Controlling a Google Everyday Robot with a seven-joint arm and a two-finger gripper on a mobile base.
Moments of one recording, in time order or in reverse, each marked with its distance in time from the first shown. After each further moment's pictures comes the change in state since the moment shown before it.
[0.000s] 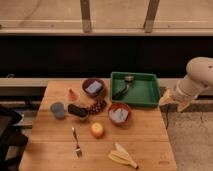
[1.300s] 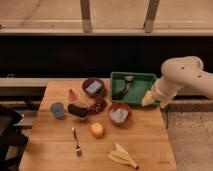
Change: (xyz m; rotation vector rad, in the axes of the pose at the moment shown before) arm 0.020 0.101 0.018 0.023 -0.017 -0.269
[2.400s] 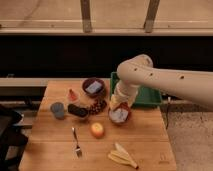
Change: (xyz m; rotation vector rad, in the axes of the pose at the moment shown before) arm 0.009 0.136 0.024 -0.030 0.045 -0.259
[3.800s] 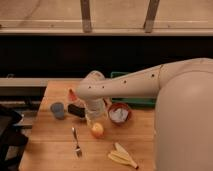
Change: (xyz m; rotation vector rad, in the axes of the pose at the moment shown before) arm 0.031 0.119 0.097 0.095 0.226 -0.328
